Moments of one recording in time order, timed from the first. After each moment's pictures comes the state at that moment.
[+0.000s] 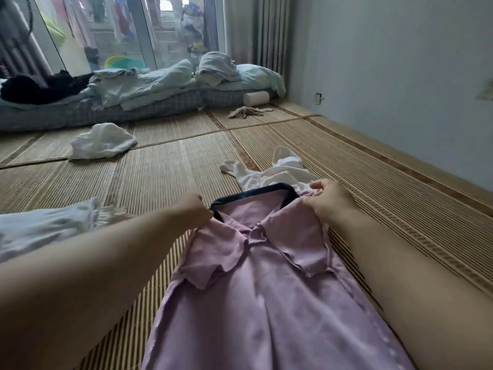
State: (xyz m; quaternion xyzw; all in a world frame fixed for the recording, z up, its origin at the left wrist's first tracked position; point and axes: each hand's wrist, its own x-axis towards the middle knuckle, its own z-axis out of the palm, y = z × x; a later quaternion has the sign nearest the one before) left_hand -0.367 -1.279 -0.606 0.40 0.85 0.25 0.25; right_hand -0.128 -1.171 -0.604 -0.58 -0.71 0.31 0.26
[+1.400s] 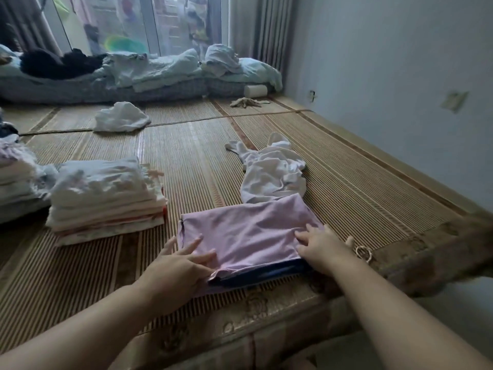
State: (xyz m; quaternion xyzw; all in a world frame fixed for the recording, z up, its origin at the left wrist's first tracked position) left_hand -0.307 -1.528 -0.661 0.76 0.65 0.02 0.01; right_hand -0.046 -1.339 -0.648 -0.56 -0.82 0.14 -0.06
